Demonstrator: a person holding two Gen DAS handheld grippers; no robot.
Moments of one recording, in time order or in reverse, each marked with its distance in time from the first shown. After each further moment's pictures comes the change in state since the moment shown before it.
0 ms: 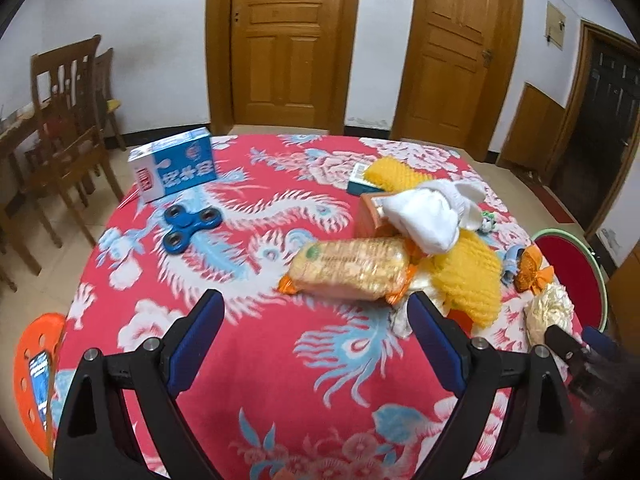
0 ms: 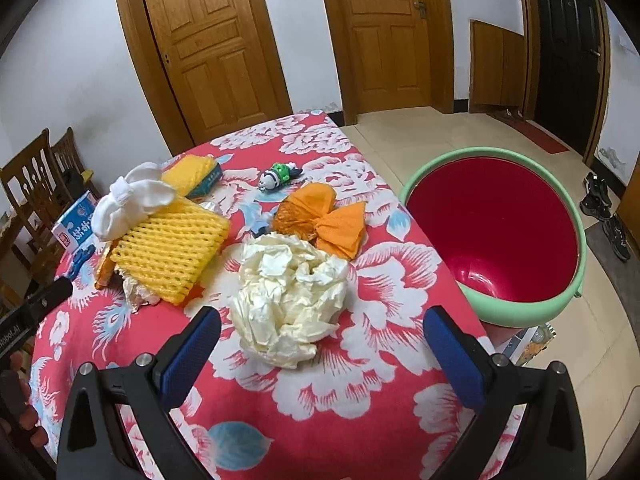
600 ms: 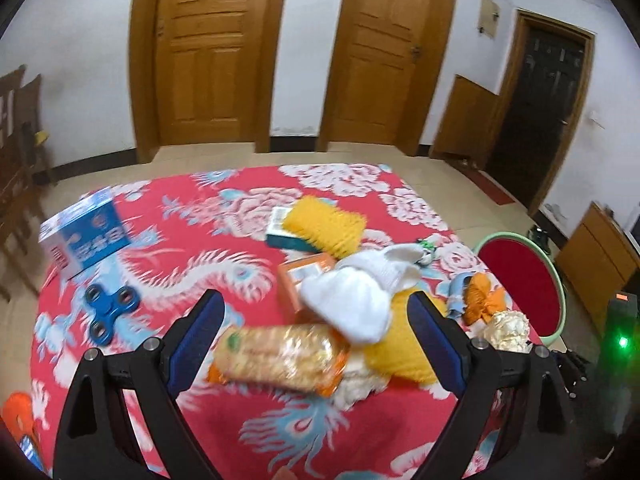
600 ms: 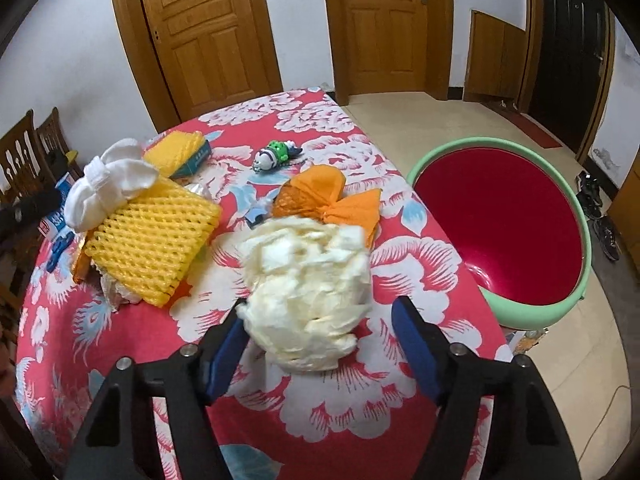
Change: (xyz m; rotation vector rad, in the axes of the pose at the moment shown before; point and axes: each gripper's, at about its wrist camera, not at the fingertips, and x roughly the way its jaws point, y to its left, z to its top) left arm 0.028 -0.029 0.053 0.138 -0.011 -0.250; right arm 0.024 0.014 0.005 -0.023 0.079 -0.073
